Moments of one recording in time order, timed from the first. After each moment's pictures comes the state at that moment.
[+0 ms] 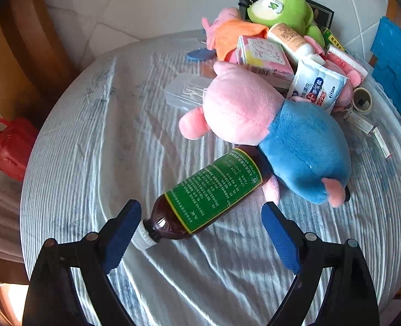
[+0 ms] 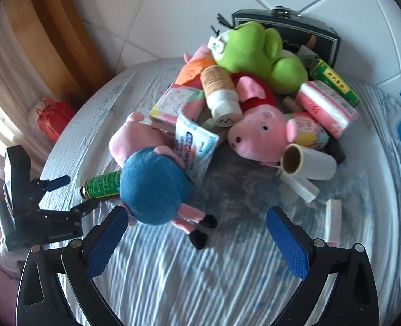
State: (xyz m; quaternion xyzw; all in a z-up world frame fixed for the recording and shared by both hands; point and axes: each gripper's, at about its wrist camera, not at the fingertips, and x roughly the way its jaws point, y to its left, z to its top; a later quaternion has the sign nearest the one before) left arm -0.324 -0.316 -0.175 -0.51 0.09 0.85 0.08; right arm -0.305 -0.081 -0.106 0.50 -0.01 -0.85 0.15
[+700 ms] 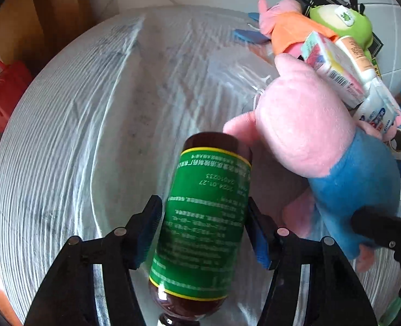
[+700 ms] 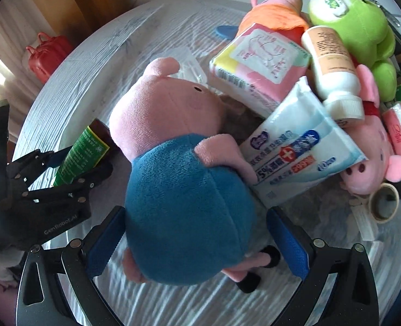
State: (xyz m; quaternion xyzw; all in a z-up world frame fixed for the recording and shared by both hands) left arm -0.360 -0.372 -0.225 -0.56 -0.04 0.83 0.03; right arm -0.368 -0.199 -0.186 0.60 0.09 -0.77 0.20
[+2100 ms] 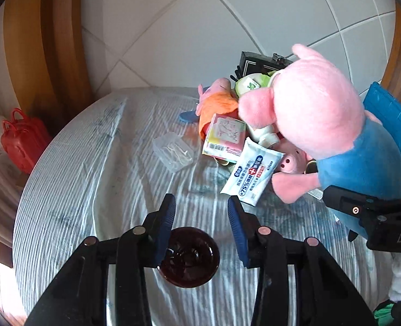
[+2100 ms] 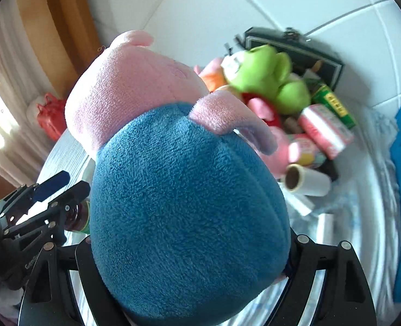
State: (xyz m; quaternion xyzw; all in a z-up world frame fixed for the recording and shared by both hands) left arm -0.273 -0.283 -0.076 -0.40 -0.03 0.91 0.05; right arm -0.278 -0.094 -0.056 0.47 0.02 -0.87 0.14
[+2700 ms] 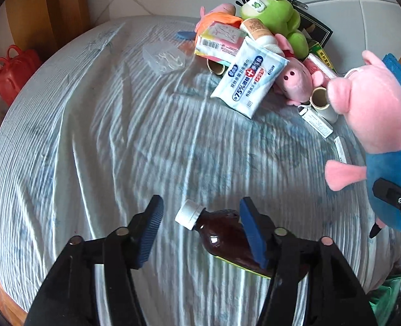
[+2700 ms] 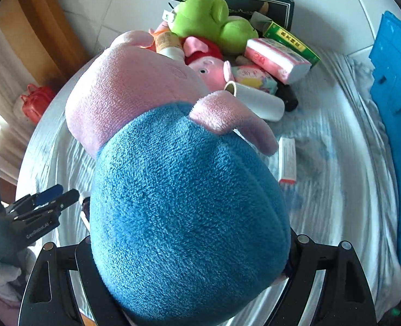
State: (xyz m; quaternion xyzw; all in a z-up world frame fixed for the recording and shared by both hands) left arm -0.225 -0.252 -0.168 -0.53 -0.07 0.85 0.03; right arm -0.230 0.000 -0.121 0.54 -0.01 -0.83 0.11
